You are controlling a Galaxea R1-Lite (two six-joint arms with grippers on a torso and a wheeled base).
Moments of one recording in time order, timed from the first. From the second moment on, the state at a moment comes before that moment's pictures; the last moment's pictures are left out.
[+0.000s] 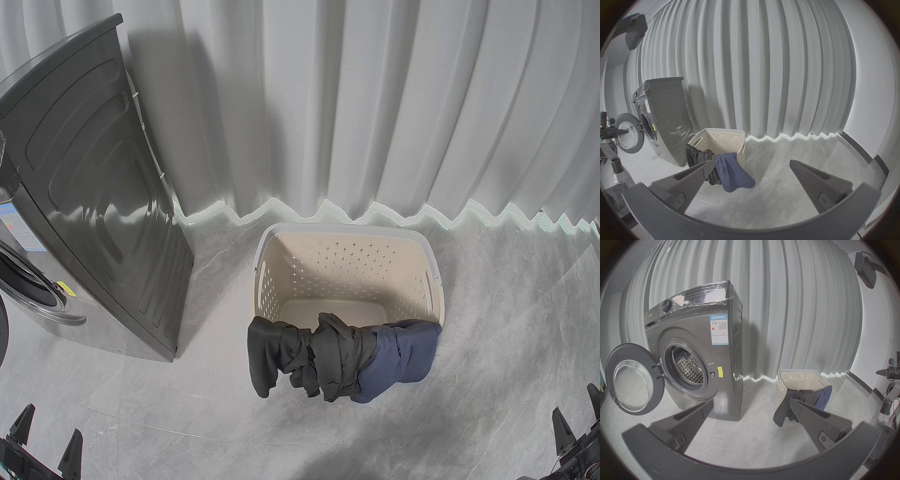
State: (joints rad) left arm 0.00 0.02 -0.02 0.00 -0.02 -0.02; right arm 0.01 0.02 -0.02 0.00 0.03 0.00
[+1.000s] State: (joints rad) left arm 0.00 0.02 -0.02 0.00 -0.02 -0.02; right arm 0.05 0.77 -0.17 -0.21 0.08 0.07
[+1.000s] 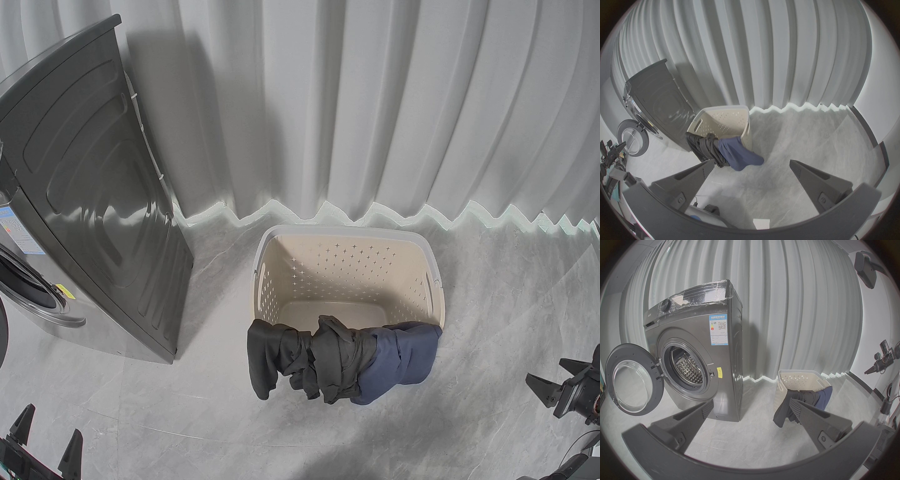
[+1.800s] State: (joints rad) left arm 0.00 0.02 -0.02 0.00 -0.02 -0.02; right arm 0.13 1.42 -0.18 -0.65 0.08 0.12
